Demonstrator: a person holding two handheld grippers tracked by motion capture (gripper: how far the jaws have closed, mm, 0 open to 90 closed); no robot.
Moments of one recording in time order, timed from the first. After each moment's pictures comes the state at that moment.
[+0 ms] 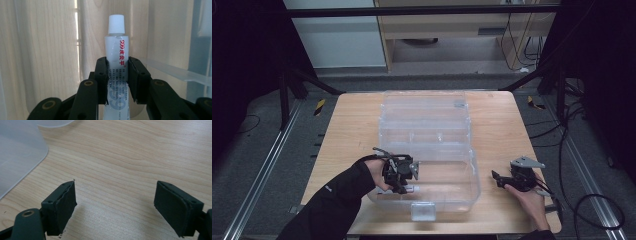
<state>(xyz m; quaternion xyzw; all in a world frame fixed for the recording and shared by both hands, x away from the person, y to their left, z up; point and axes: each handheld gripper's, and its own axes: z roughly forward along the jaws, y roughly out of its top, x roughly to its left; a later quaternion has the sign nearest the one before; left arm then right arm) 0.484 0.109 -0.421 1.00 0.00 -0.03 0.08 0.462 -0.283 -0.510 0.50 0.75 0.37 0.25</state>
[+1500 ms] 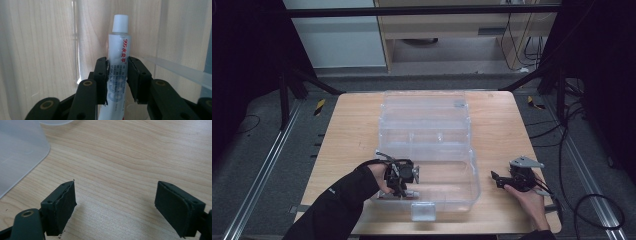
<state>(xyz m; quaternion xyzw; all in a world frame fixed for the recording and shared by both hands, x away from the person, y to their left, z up) 0.483 0.108 -0.443 1.00 0.02 -0.01 0.06 0.463 -0.283 -0.510 0.49 0.75 0.37 0.24</state>
